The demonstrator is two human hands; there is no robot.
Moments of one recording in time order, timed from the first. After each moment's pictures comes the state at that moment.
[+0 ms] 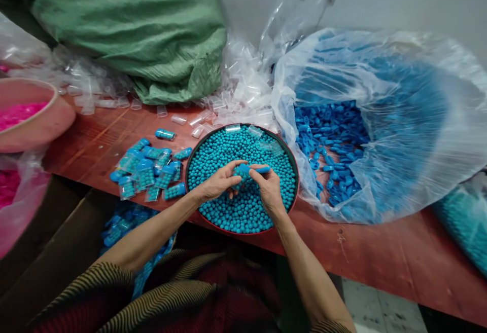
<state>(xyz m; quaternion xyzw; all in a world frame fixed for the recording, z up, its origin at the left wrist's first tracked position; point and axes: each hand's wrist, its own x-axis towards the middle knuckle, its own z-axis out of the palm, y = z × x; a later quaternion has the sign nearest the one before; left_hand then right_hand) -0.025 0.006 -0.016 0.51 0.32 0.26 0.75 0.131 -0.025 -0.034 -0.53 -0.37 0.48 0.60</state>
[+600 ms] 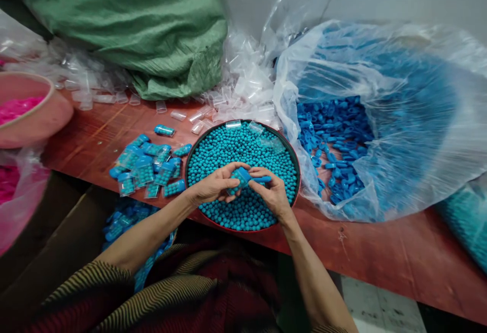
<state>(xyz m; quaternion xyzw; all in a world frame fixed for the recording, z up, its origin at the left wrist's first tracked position) -0.034 -0.004 0.001 0.47 0.27 0.21 0.82 0.152 -0.045 -0.017 -0.52 -0.55 0.41 0.51</state>
